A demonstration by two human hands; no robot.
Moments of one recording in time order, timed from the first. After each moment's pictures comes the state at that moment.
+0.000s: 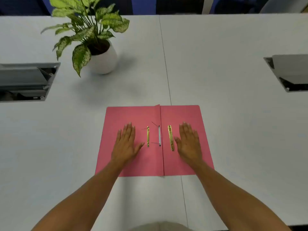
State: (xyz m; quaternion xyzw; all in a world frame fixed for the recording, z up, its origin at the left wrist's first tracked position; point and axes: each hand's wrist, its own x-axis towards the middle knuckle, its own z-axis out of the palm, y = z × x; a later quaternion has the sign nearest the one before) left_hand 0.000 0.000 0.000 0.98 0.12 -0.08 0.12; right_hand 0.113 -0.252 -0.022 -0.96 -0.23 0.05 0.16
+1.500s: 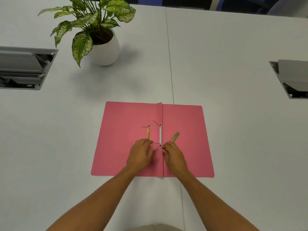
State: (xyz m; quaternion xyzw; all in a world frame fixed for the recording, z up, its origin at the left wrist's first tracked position) left_hand 0.006 -0.051 -0.029 0.93 0.15 -0.03 0.34; right_hand 0.067 -0.211 -0.025 -0.91 -0.26 0.12 0.31
